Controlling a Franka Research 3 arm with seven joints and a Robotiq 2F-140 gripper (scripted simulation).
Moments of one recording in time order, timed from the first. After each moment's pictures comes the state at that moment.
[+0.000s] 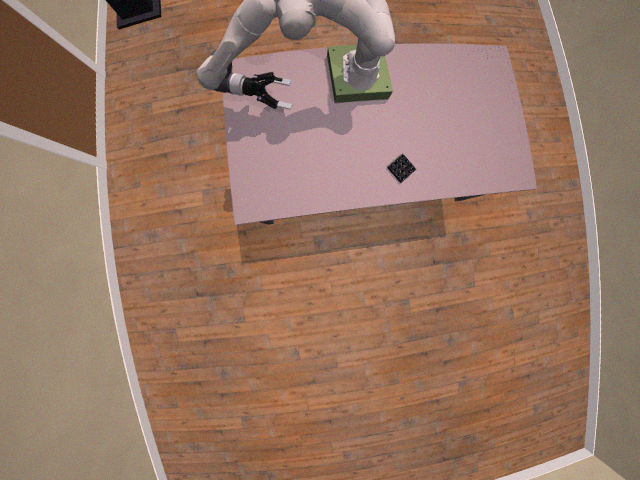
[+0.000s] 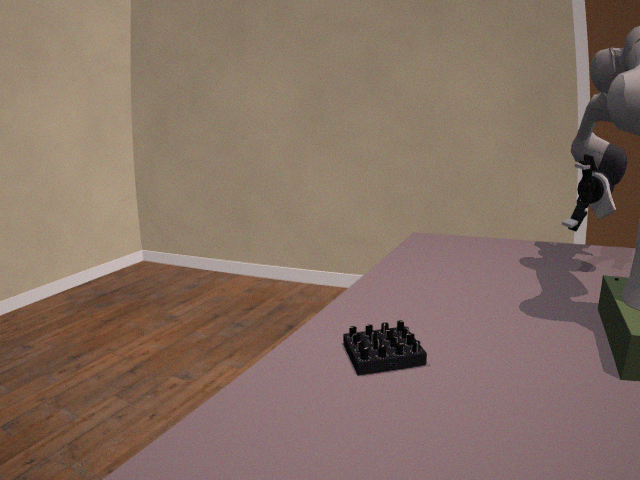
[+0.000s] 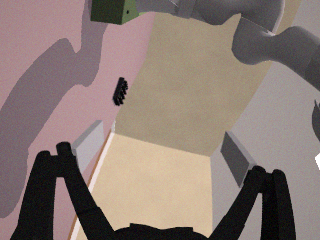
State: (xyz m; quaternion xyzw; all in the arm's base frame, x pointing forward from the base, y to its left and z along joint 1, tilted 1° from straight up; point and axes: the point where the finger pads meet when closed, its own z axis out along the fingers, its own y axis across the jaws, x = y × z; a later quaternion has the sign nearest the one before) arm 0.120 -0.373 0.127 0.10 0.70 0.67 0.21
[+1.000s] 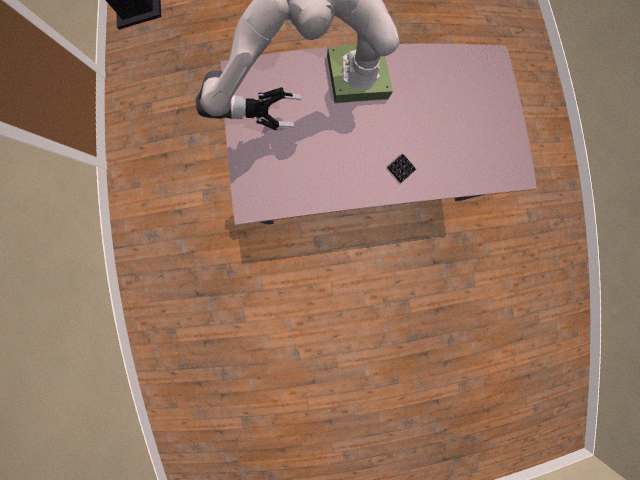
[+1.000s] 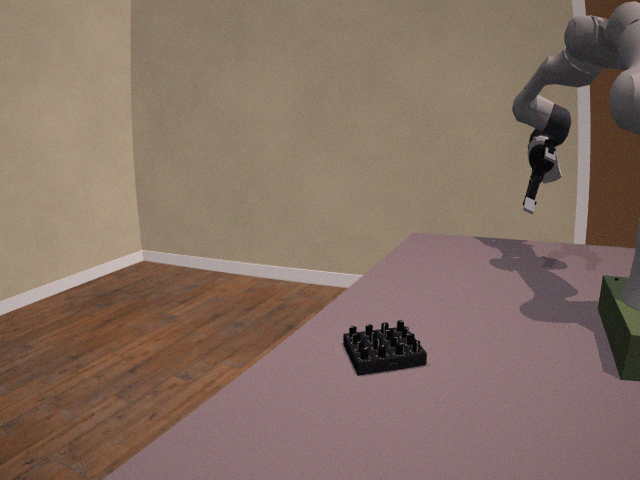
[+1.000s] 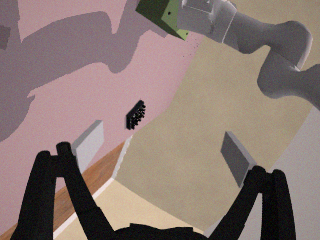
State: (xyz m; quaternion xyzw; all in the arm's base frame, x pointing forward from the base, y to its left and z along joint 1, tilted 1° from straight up) arm 0.215 -0.361 0.149 -0.09 0.80 0.58 0.14
